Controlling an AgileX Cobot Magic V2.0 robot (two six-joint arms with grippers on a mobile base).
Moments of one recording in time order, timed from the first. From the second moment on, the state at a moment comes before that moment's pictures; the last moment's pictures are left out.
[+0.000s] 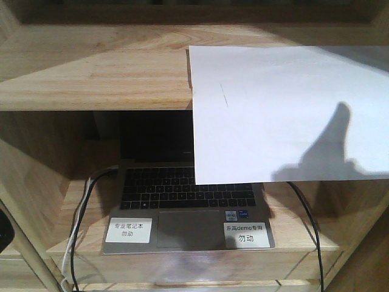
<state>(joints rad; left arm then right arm) -0.67 0.18 -0.68 -0.16 0.74 0.18 -0.02 0.59 -1.08 0.07 0.57 0.00</state>
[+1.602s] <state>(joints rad) -0.67 0.18 -0.68 -0.16 0.74 0.18 -0.02 0.58 -0.90 -0.02 0.03 1.53</state>
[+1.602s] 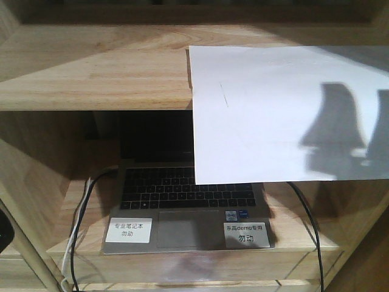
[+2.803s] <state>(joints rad) -0.67 0.18 -0.68 -0.16 0.74 0.18 0.33 0.15 -0.19 -0.04 -0.04 1.60</state>
